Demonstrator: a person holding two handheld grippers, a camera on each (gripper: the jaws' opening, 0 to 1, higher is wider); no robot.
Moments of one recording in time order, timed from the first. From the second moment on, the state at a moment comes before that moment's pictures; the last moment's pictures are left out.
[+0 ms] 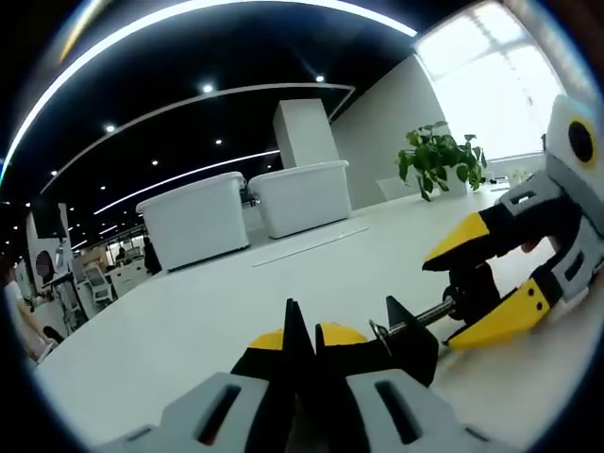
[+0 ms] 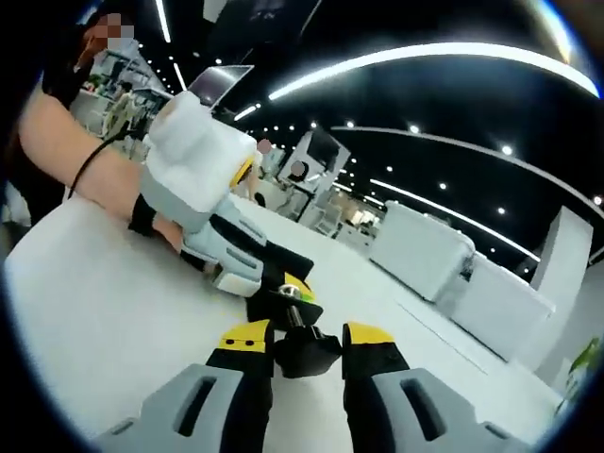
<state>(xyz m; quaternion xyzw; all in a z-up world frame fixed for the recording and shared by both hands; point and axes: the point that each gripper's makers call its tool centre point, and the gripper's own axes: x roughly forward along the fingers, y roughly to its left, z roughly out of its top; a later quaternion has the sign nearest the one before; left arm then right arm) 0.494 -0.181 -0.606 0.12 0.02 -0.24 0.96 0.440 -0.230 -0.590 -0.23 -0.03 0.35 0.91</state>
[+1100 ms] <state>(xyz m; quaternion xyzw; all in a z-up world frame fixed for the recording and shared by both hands) 0.494 -0.181 -0.606 0.12 0.02 -0.24 0.96 0.435 -0.233 -0.579 -0.13 -0.02 0.36 0.92</state>
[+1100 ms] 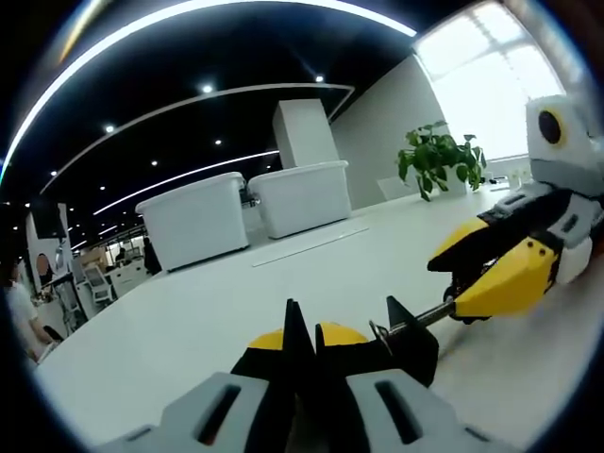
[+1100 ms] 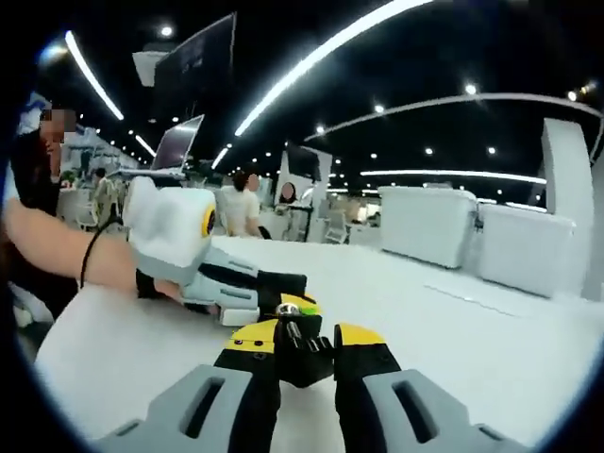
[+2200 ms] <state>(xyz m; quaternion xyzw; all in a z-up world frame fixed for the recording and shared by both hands) 0.495 -0.179 -0.606 0.12 0.02 -0.24 0.96 0.441 -0.251 -0.568 0.02 0.01 0.35 0.94</state>
